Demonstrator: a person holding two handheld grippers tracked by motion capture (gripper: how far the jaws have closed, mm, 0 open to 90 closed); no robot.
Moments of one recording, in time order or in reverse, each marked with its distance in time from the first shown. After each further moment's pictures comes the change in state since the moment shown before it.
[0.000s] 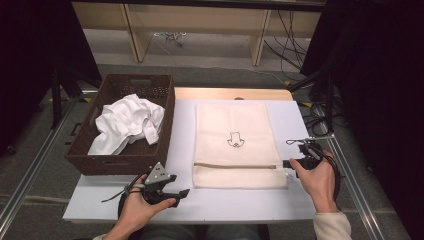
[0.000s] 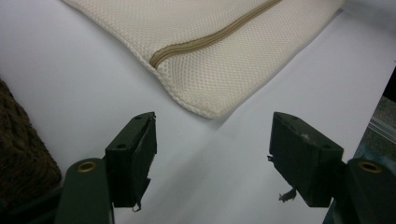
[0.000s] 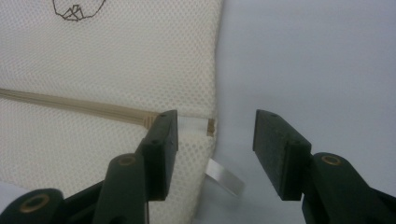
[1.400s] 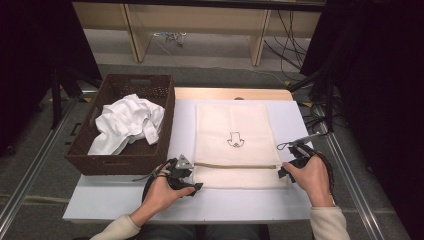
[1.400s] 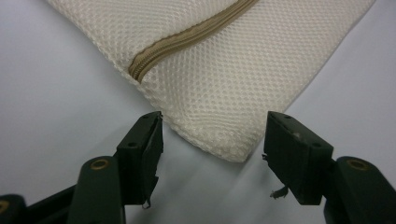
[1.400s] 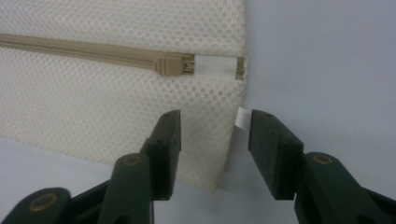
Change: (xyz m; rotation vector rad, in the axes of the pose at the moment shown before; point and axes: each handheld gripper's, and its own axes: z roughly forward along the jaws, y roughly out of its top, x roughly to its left) left arm 0.007 0.024 0.064 0.182 0.030 0.057; right arm 0.015 0.007 0.018 0.299 0.012 0.066
